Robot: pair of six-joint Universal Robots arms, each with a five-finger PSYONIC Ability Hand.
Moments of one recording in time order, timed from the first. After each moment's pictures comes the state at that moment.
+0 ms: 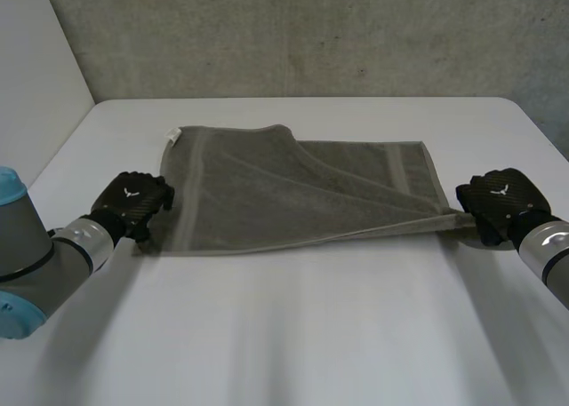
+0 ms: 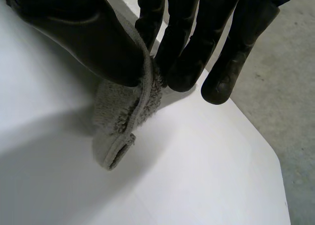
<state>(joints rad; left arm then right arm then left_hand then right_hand) 4.62 -2.09 -1.69 3.46 -1.17 3.61 1.59 -1.27 1.83 -0.26 1.22 2.49 0.44 0.45 0.46 0.45 0.23 1.34 1.34 1.35 1.35 1.17</state>
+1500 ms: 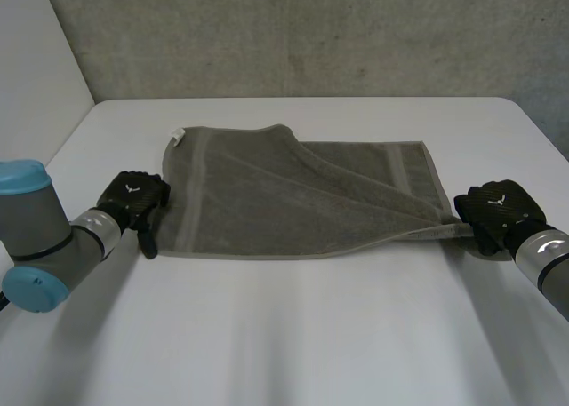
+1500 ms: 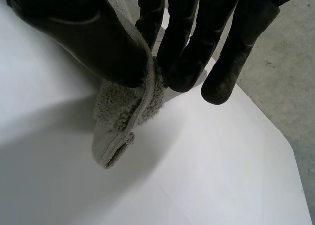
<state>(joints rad) 4.61 -2.29 -1.46 3.41 -1.24 3.59 1.59 -1.23 1.84 -0.27 1.23 2.50 0.41 0.42 0.43 0.42 0.20 1.34 1.34 1.35 1.35 1.17</state>
